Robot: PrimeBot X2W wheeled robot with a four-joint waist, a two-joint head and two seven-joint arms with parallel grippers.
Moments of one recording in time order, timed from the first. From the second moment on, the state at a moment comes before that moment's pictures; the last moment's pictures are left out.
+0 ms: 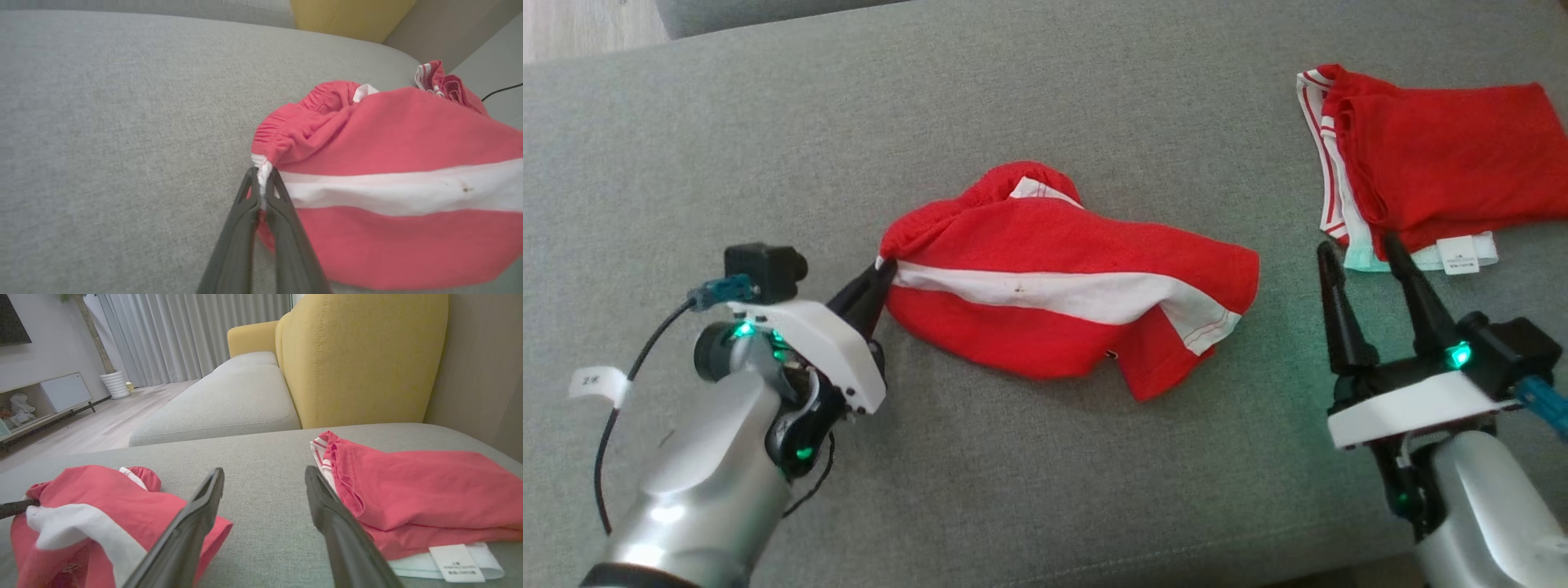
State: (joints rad) left arm -0.55 0.29 -0.67 0.63 -0.78 -0.12 -0.07; right arm -0.20 -0.21 0.18 0.26 0.32 0.13 -0.24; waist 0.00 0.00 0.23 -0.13
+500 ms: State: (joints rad) left arm -0.56 0.30 -0.68 0.62 -0.79 -0.12 -0.11; right arm -0.13 -0.20 0.43 0.27 0.57 0.13 -0.10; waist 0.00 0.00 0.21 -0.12
